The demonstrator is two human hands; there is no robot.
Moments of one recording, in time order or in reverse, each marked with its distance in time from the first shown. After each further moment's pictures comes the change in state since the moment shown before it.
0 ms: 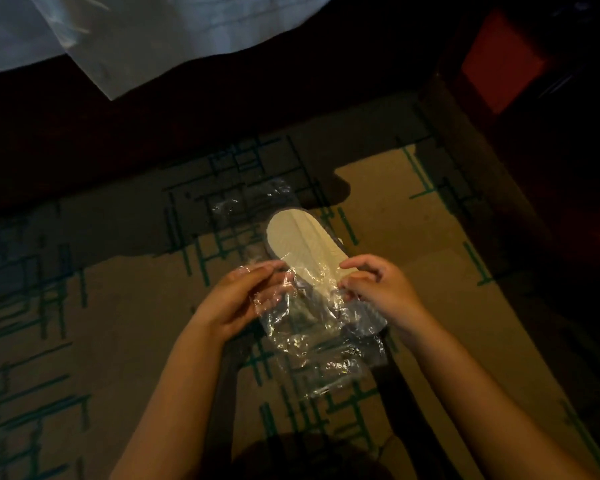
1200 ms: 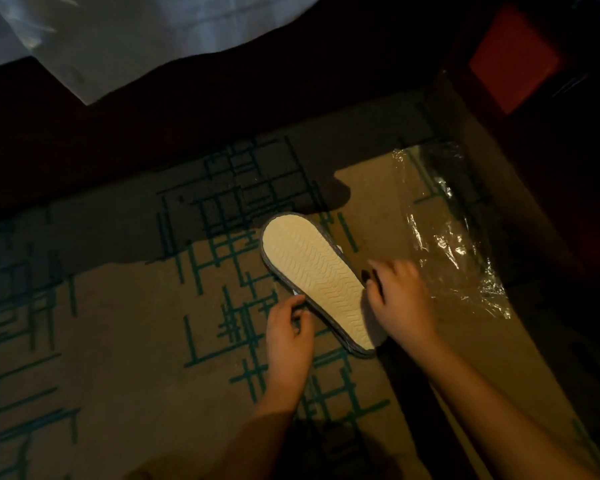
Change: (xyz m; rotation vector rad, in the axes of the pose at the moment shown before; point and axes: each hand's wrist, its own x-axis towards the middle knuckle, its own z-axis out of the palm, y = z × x) left_hand 0.015 -0.091 0.057 0.692 0.503 0.345; right_hand 0.033 0.045 -0.024 -1.047 0.320 -0.238
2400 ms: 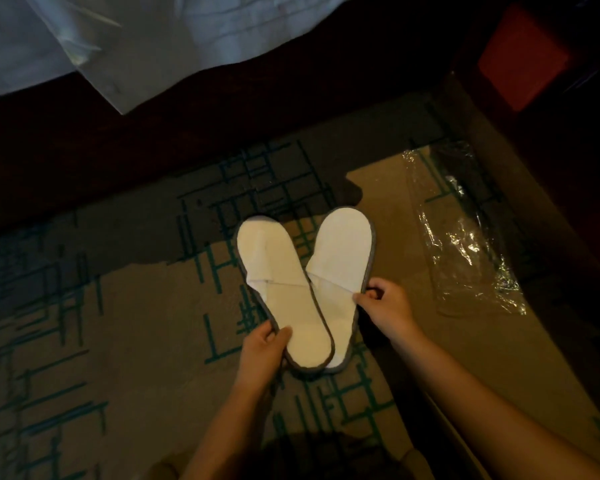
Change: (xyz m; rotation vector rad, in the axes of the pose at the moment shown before) left_hand -0.005 -0.005 -0.057 -0.083 -0.057 -0.382; right_hand -0.003 -0.031 0.024 0.813 -0.213 0.449
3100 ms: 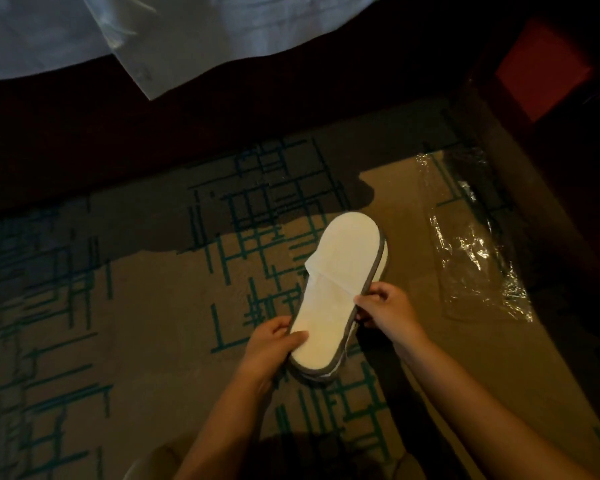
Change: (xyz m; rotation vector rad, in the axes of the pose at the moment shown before) left_hand 0.014 -0.017 -0.008 -0.116 -0.202 -0.070; right_hand -0.023 -0.017 0.005 0.171 -0.082 0.115
